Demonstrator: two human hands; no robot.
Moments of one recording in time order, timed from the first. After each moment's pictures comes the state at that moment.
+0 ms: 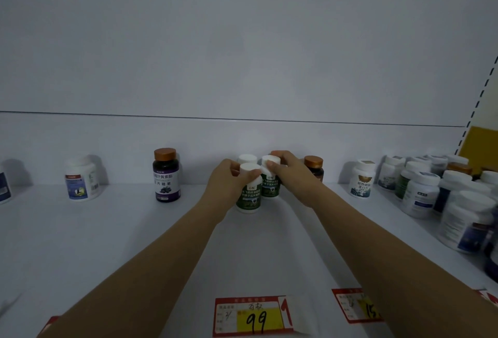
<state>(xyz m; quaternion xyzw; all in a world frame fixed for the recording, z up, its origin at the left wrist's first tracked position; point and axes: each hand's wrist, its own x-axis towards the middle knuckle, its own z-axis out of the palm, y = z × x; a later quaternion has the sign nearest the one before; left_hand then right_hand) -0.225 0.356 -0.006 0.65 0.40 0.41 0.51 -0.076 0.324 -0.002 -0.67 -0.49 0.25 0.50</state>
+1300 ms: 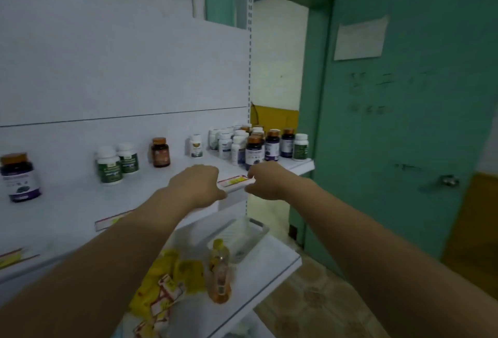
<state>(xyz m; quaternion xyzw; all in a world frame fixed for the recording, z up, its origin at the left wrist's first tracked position) -0.231 0.078 0.033 0.98 0.21 0.06 0.03 -0.130 -0.044 0.030 -0.91 -0.42 -0.02 0.07</state>
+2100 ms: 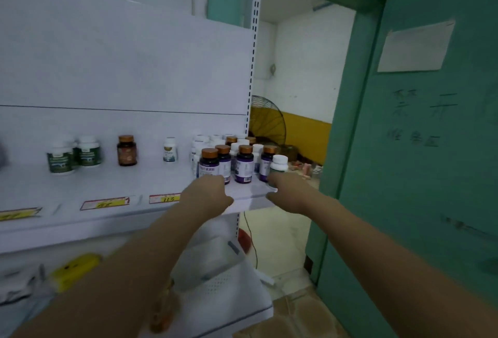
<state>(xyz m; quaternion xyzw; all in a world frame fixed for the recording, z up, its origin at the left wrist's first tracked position) -0.030 -0.030 0.011 0.92 0.36 0.12 0.11 0.102 -0.143 0.022 -0.87 -0.48 -0.01 0.13</state>
